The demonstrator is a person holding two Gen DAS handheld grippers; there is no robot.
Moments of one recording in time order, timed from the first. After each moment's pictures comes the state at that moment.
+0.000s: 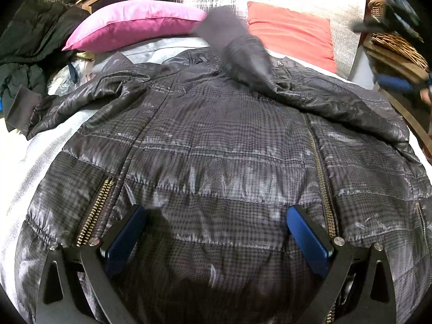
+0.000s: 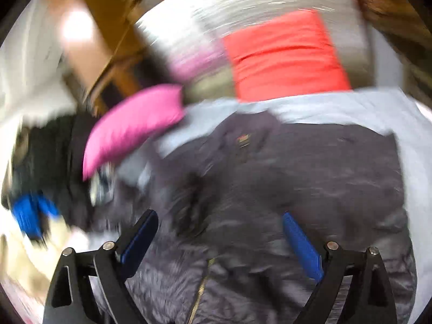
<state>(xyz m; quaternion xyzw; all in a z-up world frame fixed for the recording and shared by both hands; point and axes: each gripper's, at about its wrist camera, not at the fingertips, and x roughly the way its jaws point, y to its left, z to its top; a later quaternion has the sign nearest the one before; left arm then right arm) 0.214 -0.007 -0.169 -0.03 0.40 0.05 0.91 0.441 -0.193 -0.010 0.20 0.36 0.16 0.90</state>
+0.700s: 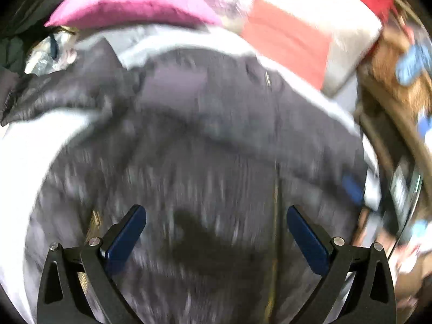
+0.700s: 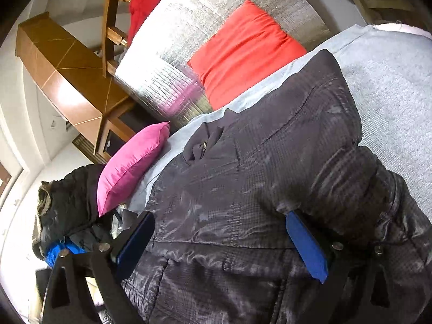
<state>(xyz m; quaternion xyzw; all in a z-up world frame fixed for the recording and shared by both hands) 0.277 0.032 -0.102 -0.18 0.45 -0.02 0.88 0.432 -0.263 -0.097 0.33 0.30 0.19 0.87</state>
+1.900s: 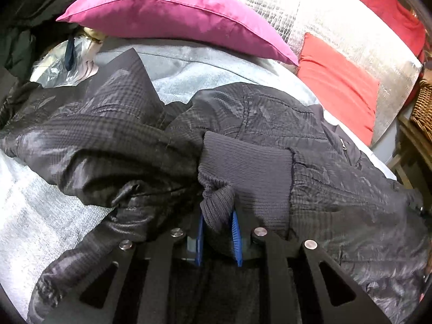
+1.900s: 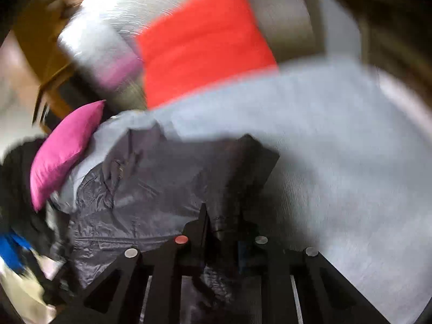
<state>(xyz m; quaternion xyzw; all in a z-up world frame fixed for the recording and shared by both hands) 0.373 0.098 -0.160 -0.18 0.36 0.07 0.91 0.548 -0.324 -0.047 0.16 0.41 0.08 0.89</state>
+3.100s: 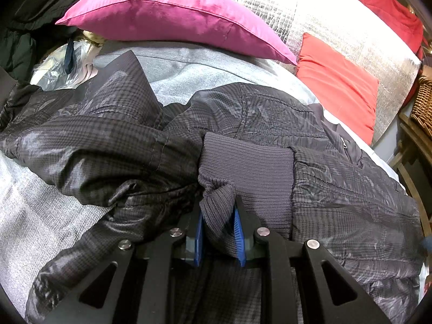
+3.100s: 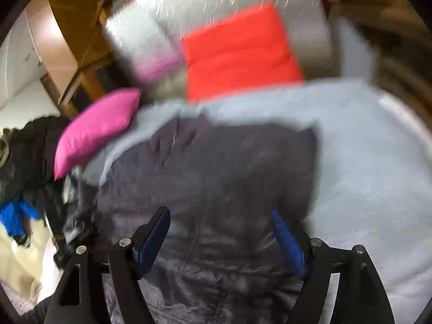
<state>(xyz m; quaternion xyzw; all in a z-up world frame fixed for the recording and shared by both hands) 0.372 0.095 -0.161 -0.17 0.36 0.07 0.92 0.457 -0.273 -0.059 0.14 0.42 0.12 0.89</state>
